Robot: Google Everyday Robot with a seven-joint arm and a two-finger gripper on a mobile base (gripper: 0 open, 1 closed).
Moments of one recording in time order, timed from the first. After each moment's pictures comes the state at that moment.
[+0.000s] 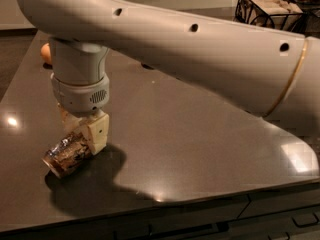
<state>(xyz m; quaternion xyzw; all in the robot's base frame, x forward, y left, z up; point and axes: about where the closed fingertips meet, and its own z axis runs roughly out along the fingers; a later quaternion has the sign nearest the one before) 0.420 0.153 0.864 -0.95 0.31 0.08 0.06</state>
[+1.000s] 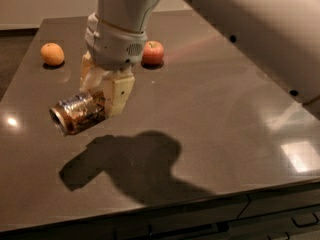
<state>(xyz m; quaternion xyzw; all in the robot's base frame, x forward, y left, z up) 0.445 0.111 0.942 -0.92 0.35 0.15 0.14</state>
